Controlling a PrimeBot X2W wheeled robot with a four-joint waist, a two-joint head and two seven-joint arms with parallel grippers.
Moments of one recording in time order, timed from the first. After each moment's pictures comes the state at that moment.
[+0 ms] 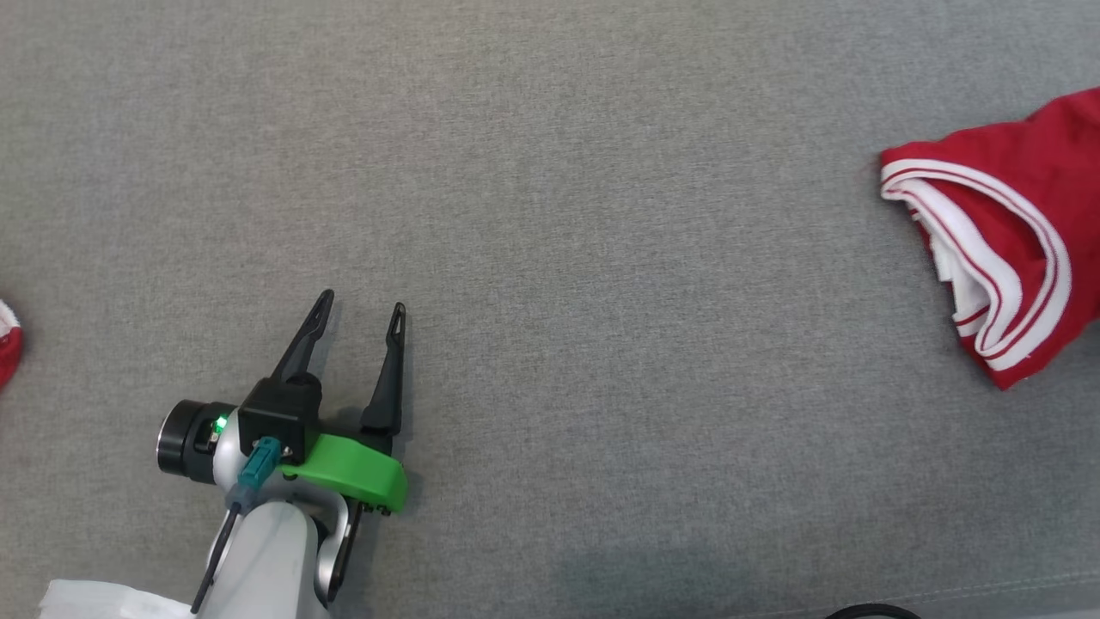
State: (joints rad) left arm -0.27 0.06 -0.15 0.32 -0.05 -0.12 -0.26; right arm -0.78 -0.39 -0.38 0.94 -0.07 0.13 -0.26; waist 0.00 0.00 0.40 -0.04
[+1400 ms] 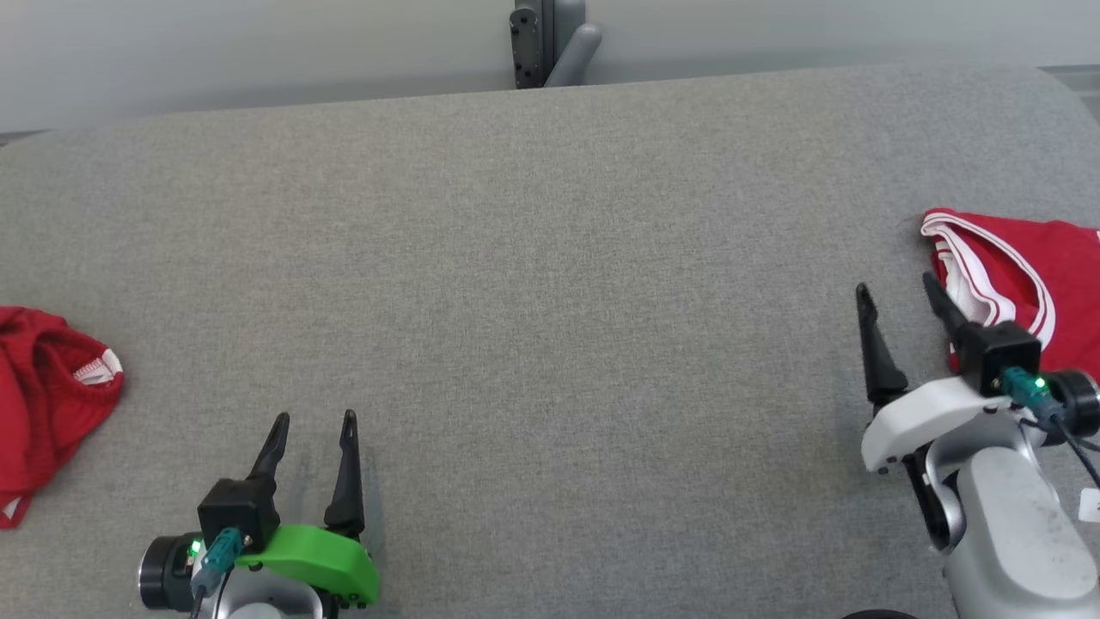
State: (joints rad) left arm -0.13 0.05 -0.08 0.39 -0.16 -0.06 -0.26; right arm -0.37 -0.17 -0.02 0.50 0.05 0.13 -0.26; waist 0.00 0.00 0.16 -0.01
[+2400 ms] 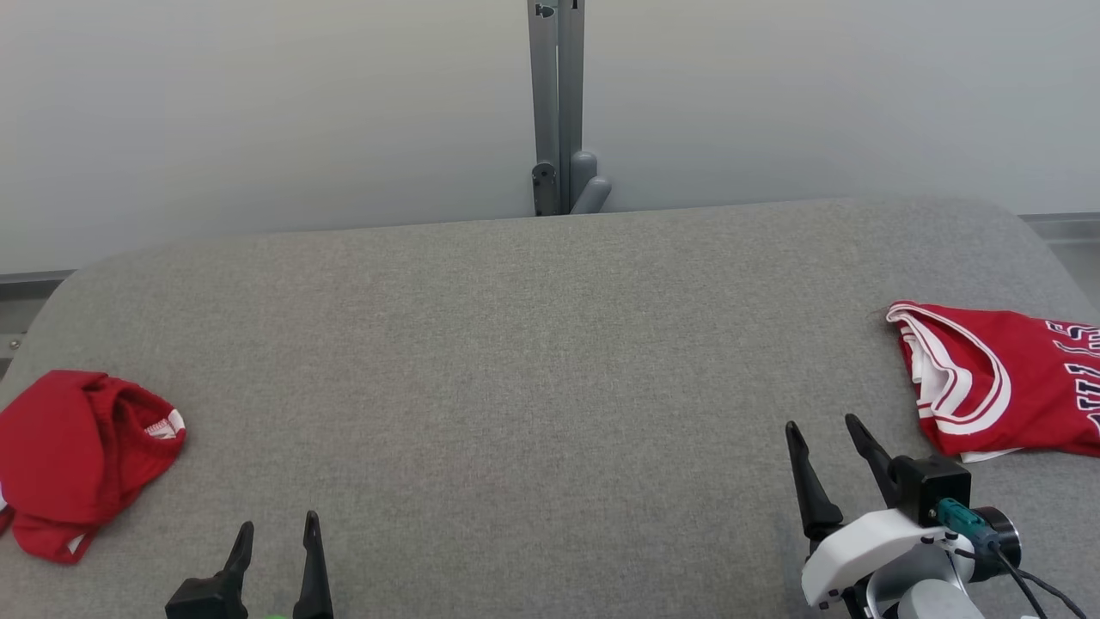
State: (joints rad) left arm 0.05 0.05 0.00 0.40 -0.20 -0.03 -0.26; right arm -0.11 -0.05 0.04 0.43 0.12 0.13 -0.26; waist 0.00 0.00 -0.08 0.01
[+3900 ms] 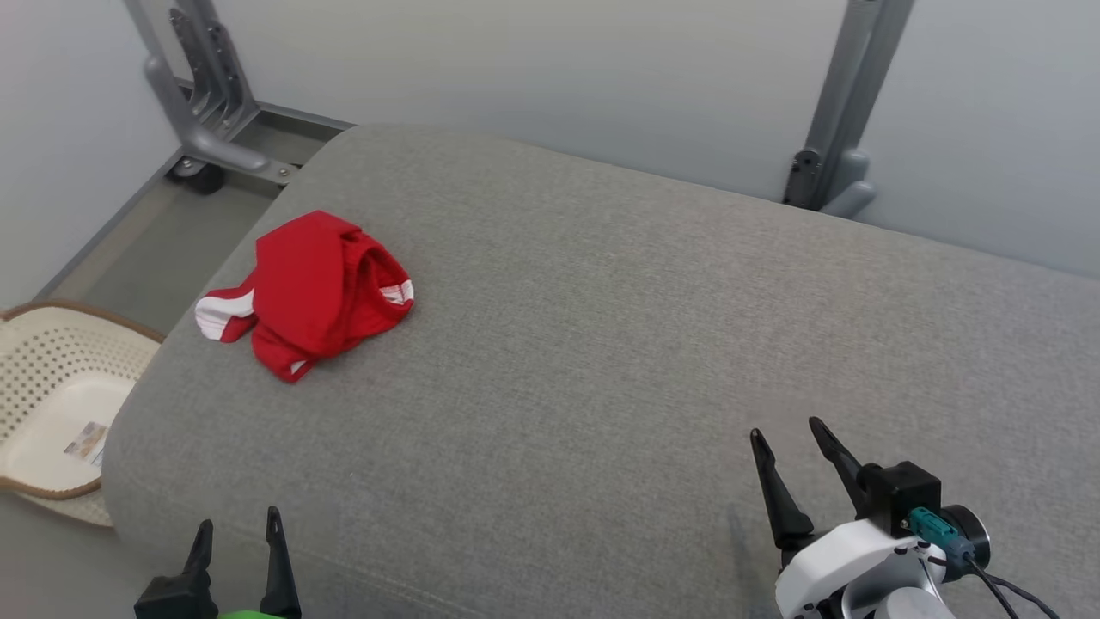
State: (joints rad) left arm 0.04 0.05 0.07 0.40 -0.14 -0.02 -0.26; right arm -0.08 -0.05 0.13 0.37 0.13 0.13 -0.26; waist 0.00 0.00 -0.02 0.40
